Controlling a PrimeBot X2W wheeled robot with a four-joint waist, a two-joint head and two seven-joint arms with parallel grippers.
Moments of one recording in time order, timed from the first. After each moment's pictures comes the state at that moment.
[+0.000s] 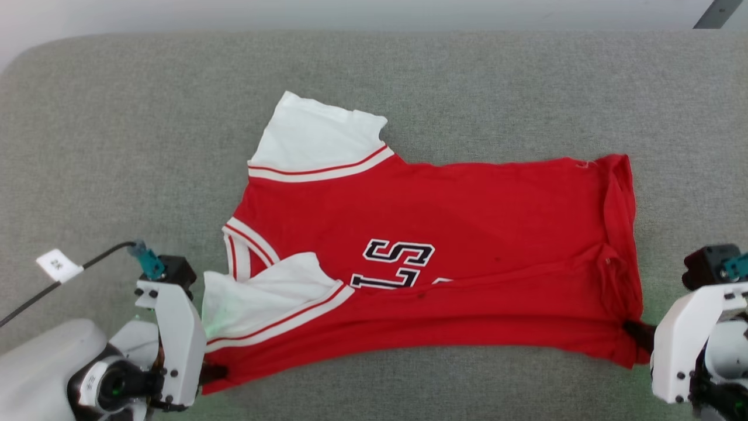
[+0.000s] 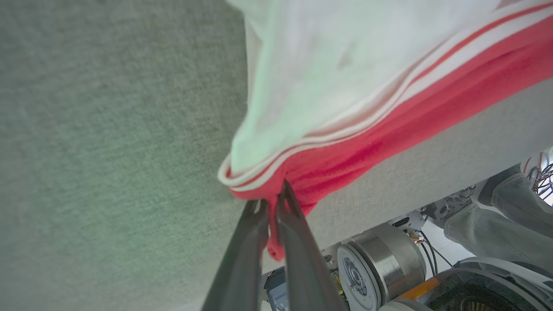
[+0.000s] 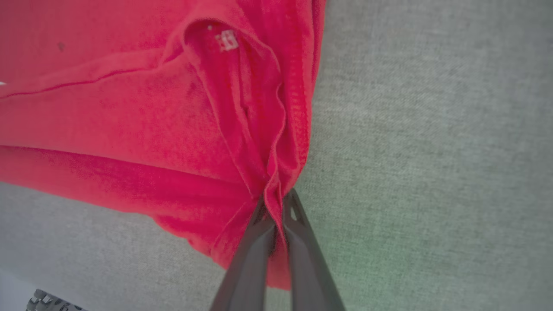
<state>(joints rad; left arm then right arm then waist) -0.78 0.97 -1.21 0.11 -1.51 0.17 0.66 -0.16 -0.25 -0.06 -0.08 0.42 0.13 0.99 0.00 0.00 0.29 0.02</state>
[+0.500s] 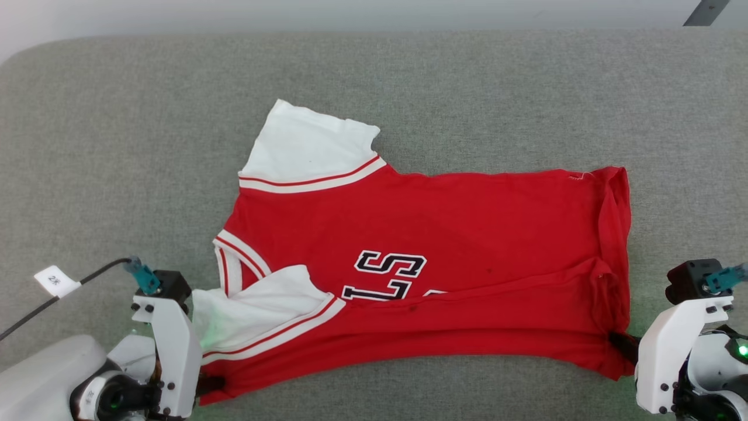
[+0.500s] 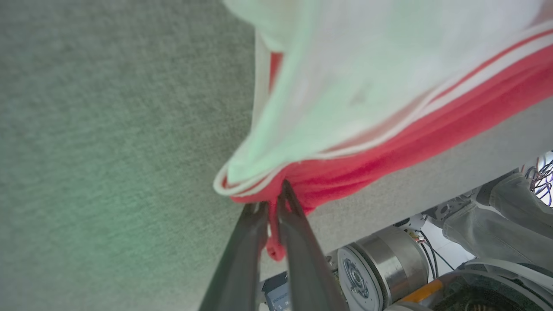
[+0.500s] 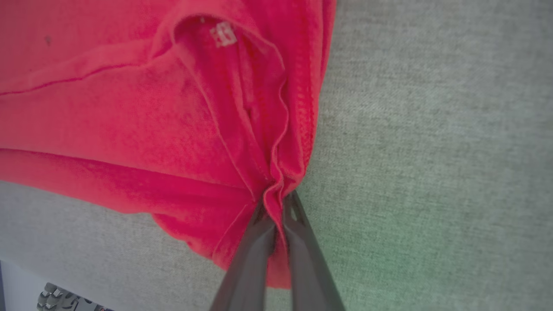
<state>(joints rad) -0.73 0.97 -1.21 0.15 -1.50 0.16 0.61 -0.12 -0.21 -0.04 -0.07 0.42 0.13 0.97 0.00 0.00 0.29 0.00</state>
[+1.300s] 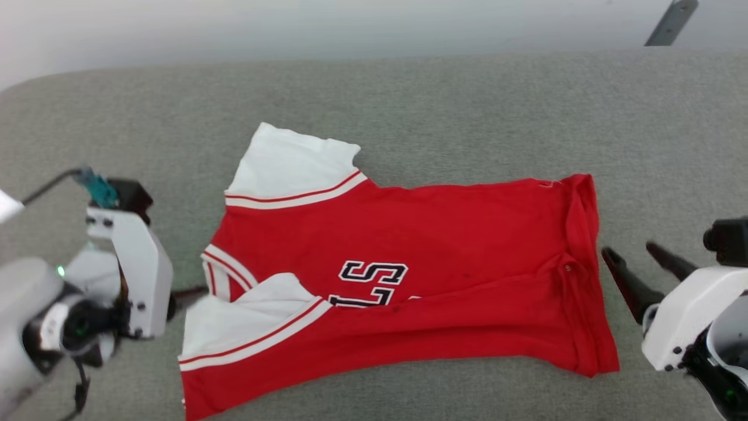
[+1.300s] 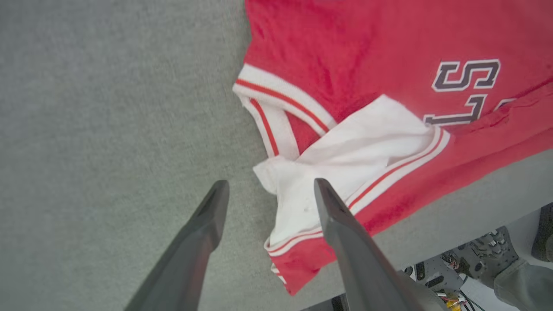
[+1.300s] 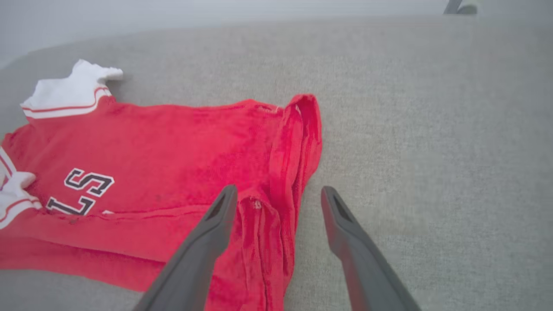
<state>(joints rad) -0.90 1.03 -1.14 0.07 -1.43 0.22 0.64 -0.17 -0.22 -0.04 -0.18 0.42 0.13 0.69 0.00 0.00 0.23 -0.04</state>
